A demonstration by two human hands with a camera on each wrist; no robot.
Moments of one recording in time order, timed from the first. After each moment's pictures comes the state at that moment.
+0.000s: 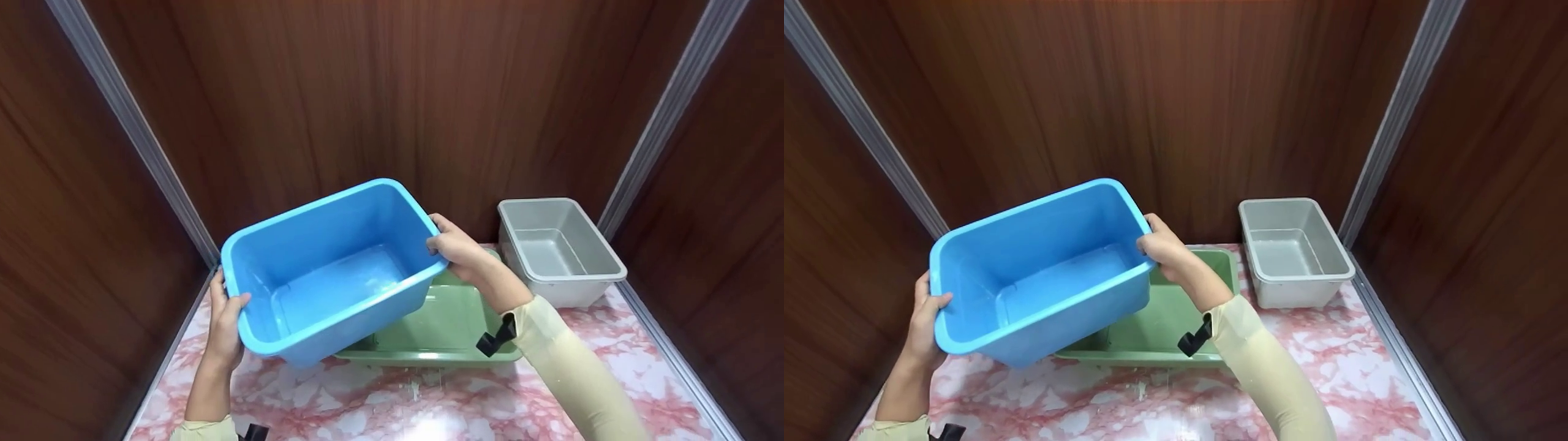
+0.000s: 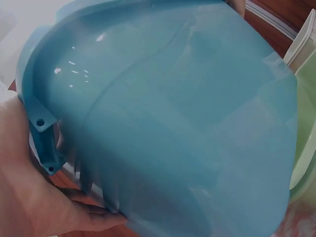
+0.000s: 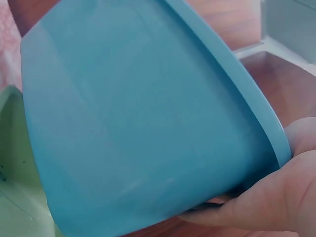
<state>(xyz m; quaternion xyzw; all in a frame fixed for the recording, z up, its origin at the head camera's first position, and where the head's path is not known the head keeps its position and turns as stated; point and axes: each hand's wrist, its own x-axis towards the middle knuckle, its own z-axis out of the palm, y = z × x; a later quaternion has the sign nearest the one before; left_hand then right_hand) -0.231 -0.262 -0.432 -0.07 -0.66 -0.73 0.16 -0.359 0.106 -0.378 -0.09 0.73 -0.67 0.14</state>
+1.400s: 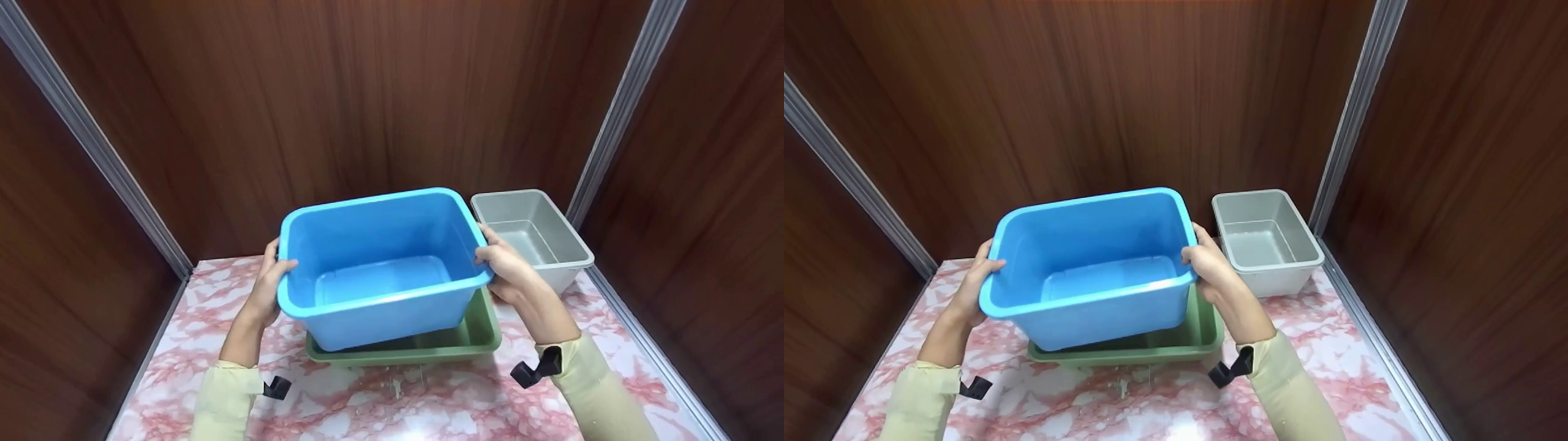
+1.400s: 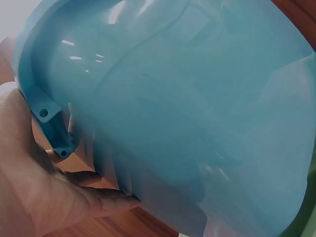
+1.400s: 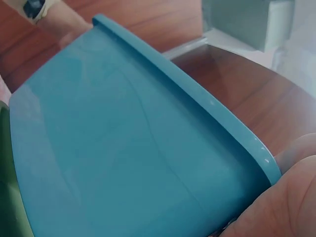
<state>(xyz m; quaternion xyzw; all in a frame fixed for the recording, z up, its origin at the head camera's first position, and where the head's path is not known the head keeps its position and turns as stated) -0.314 -0.215 -0.424 -0.13 -0.67 -0.73 0.01 -0.308 0.185 -0.381 -0.02 0.61 -0.79 0.11</state>
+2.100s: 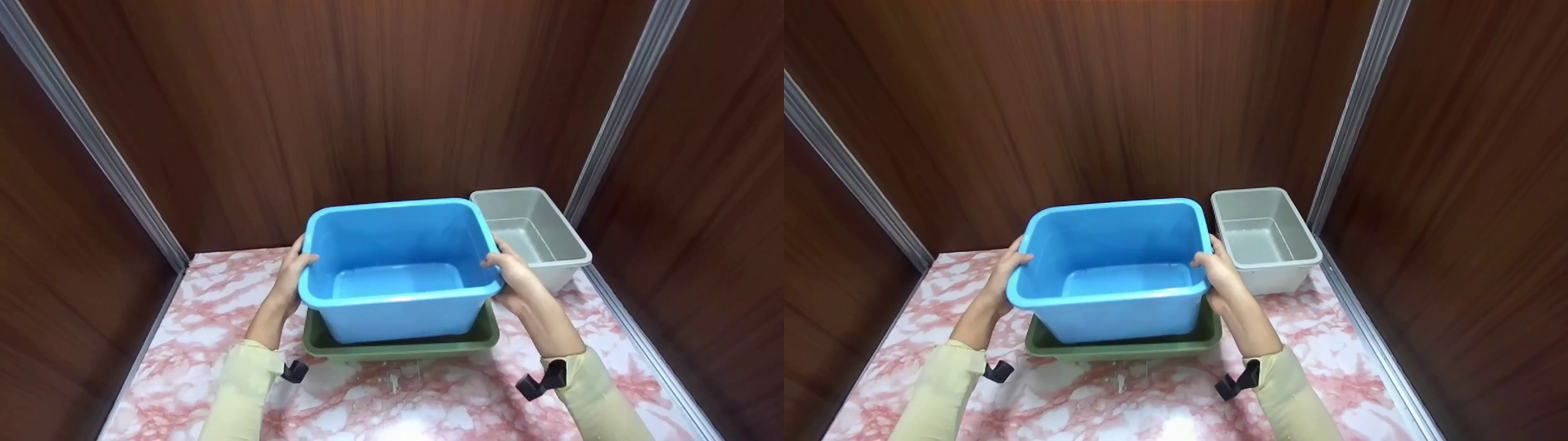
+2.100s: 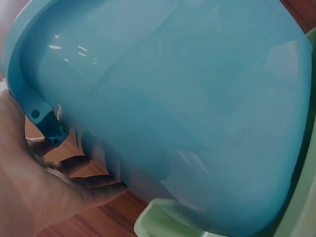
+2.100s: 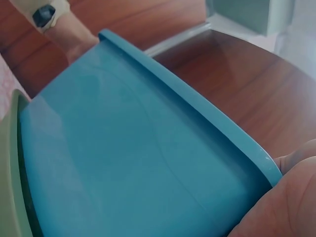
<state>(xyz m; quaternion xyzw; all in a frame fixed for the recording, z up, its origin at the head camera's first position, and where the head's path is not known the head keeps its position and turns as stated) -0.343 -0.185 -0.449 -0.10 -0.65 -0.75 -0.01 -0.298 0.203 -0.402 0.04 0.59 -0.80 0.11</state>
